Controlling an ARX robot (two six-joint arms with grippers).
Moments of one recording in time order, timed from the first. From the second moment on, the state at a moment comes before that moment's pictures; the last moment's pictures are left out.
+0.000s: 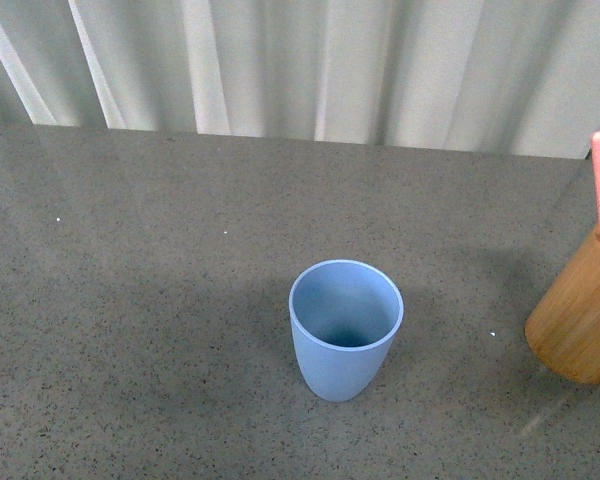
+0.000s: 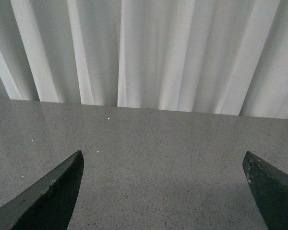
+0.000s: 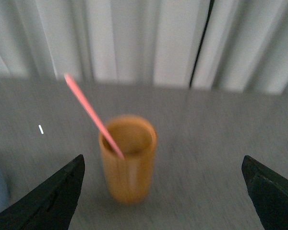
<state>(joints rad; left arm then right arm) 0.00 0.00 0.02 0.00 0.00 0.00 -0.01 0.17 0.10 -0.21 0.05 -0.12</state>
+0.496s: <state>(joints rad) 0.00 0.00 0.02 0.00 0.00 0.00 -0.09 1.20 0.23 0.62 -0.24 -0.41</state>
